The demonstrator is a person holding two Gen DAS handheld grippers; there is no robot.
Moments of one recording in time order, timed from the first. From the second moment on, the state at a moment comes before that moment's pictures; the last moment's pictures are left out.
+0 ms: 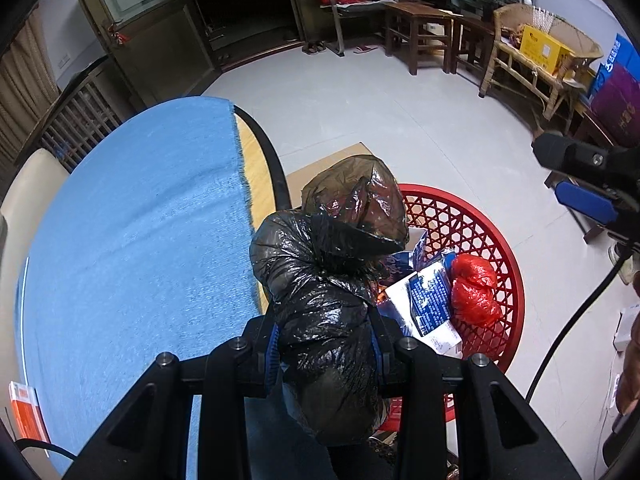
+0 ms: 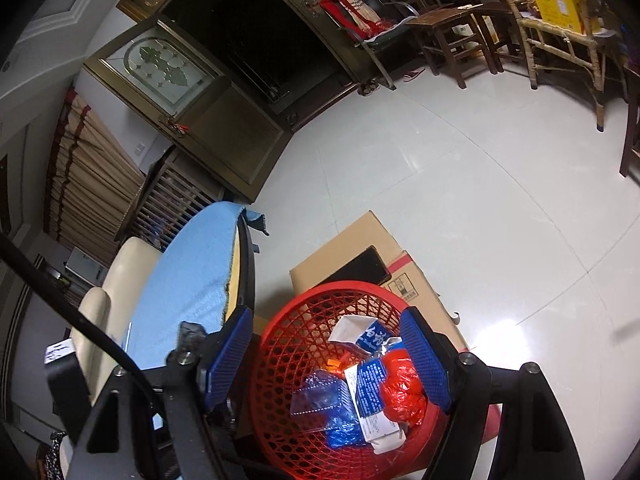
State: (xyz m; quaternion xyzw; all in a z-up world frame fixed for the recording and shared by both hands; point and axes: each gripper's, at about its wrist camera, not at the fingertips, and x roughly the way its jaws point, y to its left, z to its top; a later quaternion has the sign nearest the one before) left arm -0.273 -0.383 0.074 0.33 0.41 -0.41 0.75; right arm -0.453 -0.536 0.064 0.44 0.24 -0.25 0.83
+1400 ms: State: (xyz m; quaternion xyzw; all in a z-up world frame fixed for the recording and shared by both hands) left arm -0.241 -0.291 0.116 0.23 0.41 -0.39 0.80; right arm -0.440 -0.459 0.094 0.35 0.28 -0.27 0.85
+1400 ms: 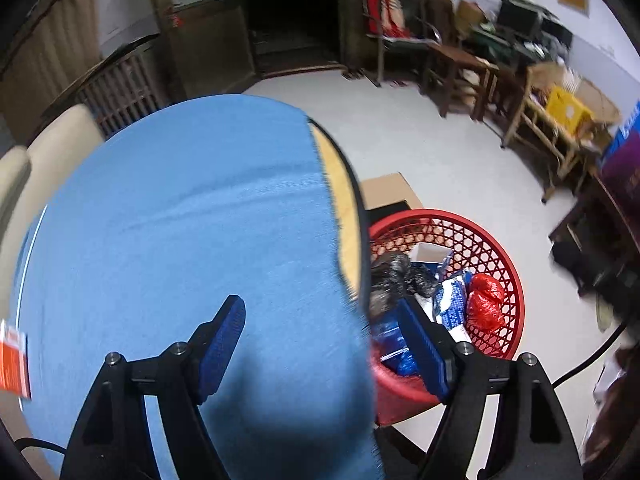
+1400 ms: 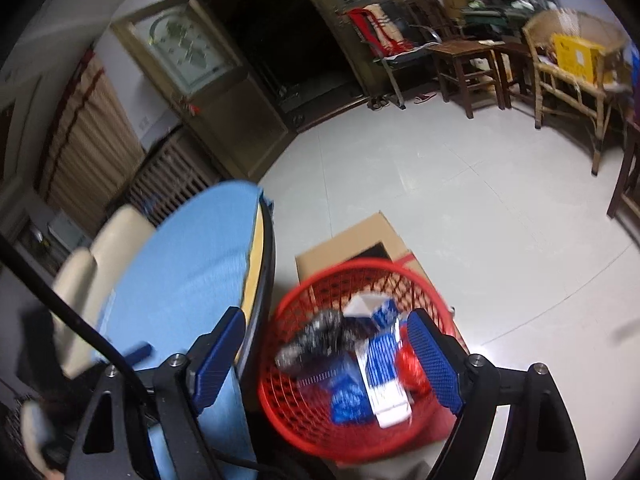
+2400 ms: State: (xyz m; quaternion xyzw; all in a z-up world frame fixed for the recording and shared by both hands) left arm -0.277 -0.174 0.135 0.15 0.37 -0.33 0.86; right arm -0.424 -0.313 0.077 0.20 0.37 -0.30 0.86
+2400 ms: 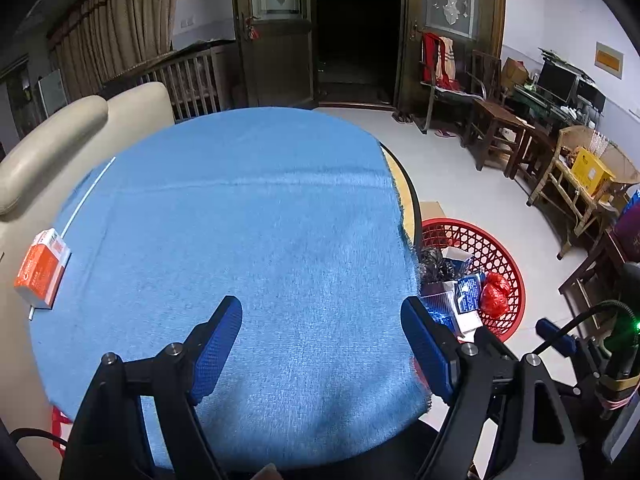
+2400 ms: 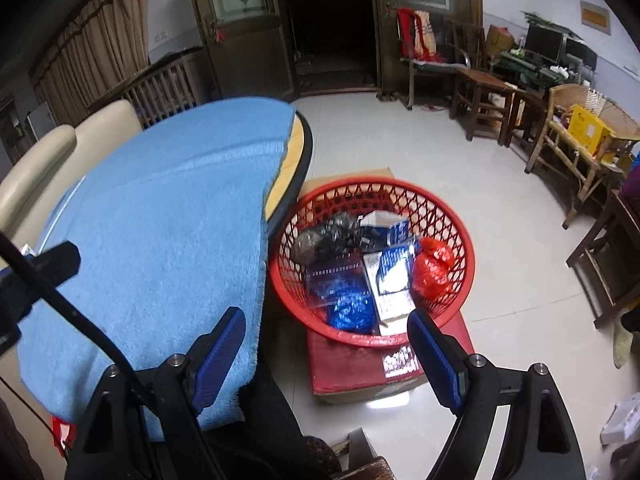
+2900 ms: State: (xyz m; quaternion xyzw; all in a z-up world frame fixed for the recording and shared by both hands) left arm -0.284 -0.176 0.129 0.16 0.37 -0.33 0.85; right arm -0.429 -0.310 0.094 0.17 0.34 -0.32 0.87
